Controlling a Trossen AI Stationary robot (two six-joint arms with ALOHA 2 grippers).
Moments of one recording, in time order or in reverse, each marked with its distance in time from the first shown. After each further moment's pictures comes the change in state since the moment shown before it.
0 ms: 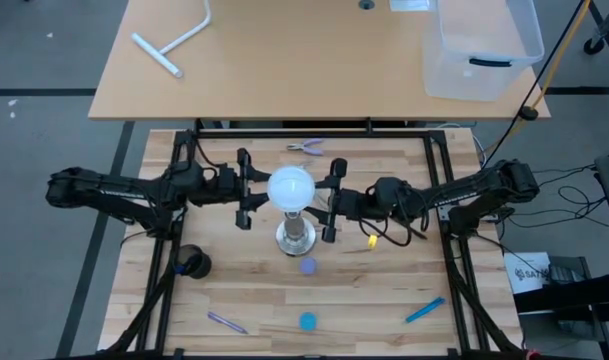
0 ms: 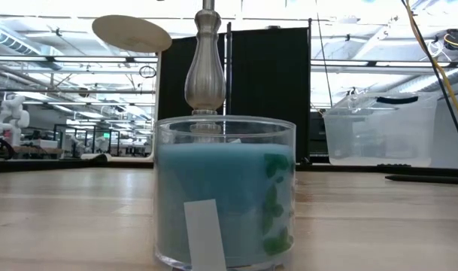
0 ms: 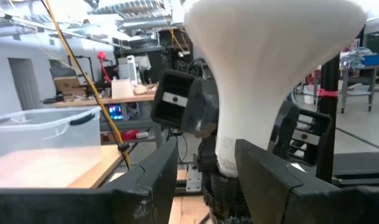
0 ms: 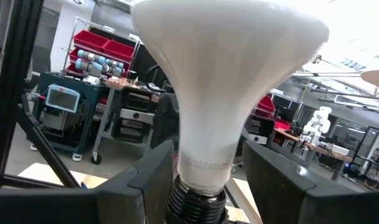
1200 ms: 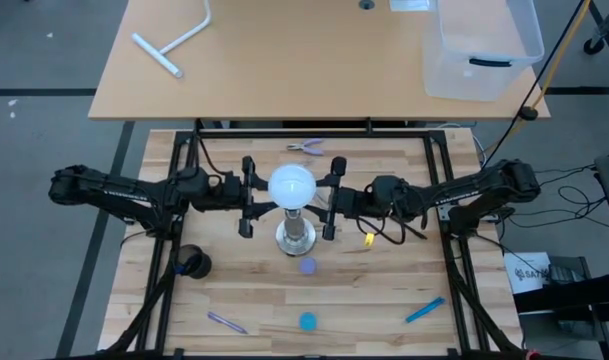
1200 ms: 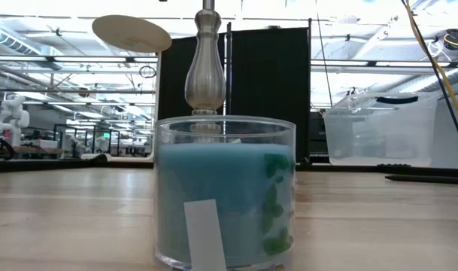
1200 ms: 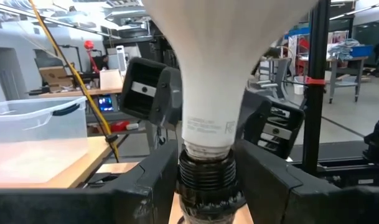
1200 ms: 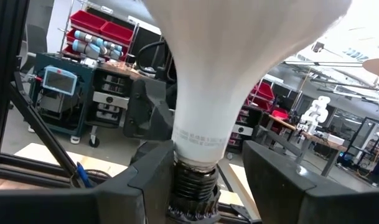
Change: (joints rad) left arm -0.053 0.038 0.000 -0.008 -0.018 -0.005; right arm -0.018 -0.011 0.000 -0.075 0.005 -0.010
